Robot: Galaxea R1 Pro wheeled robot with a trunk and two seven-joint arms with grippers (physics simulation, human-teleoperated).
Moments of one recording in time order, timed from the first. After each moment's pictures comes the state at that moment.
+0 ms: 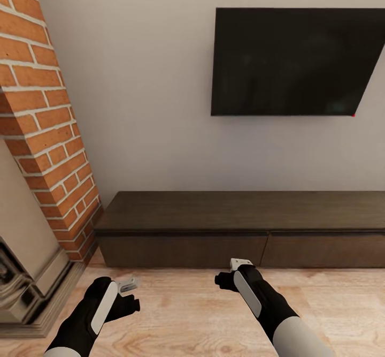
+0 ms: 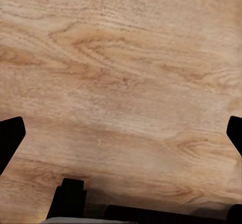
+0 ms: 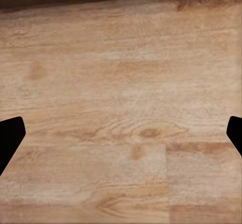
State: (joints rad) left arm -0.43 -0.01 0.06 -0.93 0.36 1.02 0.29; right arm -0.58 0.06 0.30 -0.75 -0.51 0.68 -0.32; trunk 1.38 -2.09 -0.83
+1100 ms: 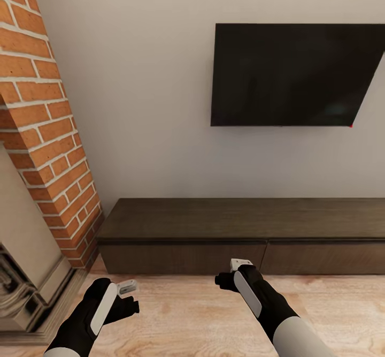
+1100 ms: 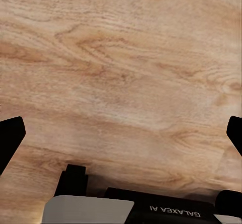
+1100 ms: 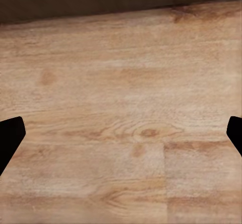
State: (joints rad) left arm -0.43 -0.01 0.07 -0.91 0.36 1.02 0.29; right arm -0.58 0.06 0.30 -0.75 -0.51 0.68 -0.31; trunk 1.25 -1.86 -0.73
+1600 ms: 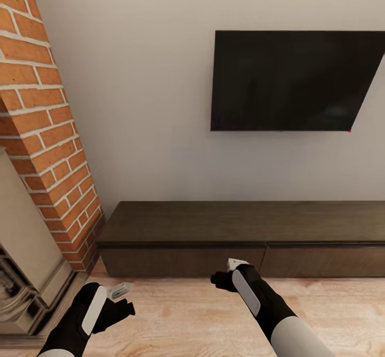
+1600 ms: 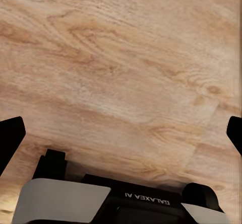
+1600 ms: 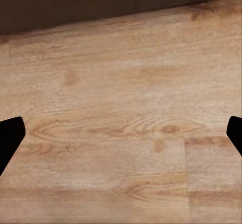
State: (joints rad) left arm -0.43 0.00 0.21 -0.88 0.36 1.02 0.24; right arm -0.58 0.08 0.30 -0.76 -0.59 0.68 -0.32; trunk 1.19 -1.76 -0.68
